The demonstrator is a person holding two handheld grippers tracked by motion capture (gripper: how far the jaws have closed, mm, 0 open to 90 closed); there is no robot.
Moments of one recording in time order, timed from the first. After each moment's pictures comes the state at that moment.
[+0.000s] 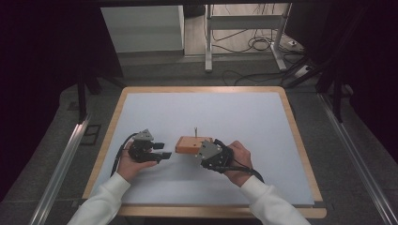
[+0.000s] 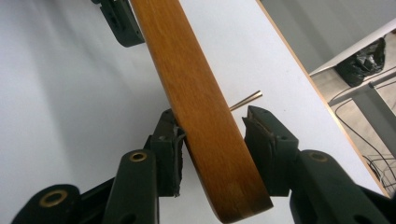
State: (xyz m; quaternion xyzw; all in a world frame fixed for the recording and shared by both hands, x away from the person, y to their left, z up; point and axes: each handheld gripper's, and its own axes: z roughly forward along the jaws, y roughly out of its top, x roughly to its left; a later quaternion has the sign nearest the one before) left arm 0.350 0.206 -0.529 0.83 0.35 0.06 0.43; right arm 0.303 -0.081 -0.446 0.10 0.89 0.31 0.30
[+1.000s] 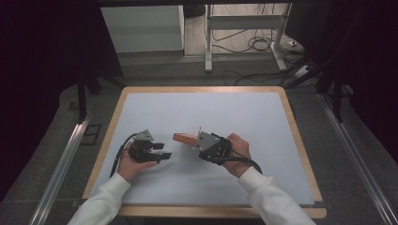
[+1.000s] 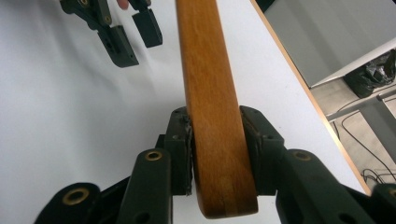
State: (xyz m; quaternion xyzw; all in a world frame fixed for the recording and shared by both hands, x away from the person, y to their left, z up) left arm 0.351 0.208 -0.532 0.83 0.35 0.06 0.43; right arm 0.315 -0.075 -0.426 0.07 0.90 0.32 0.29
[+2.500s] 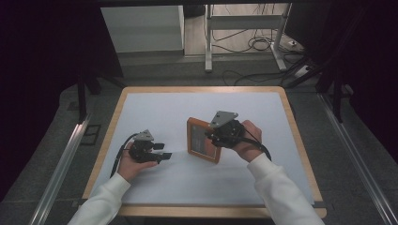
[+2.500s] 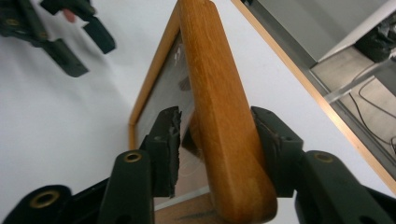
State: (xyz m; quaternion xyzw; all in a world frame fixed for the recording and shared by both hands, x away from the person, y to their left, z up) left arm 0.350 0.206 -0.531 0.83 0.35 0.06 0.43; right arm 0.363 -0.108 -0.404 0.16 0.89 0.34 0.25
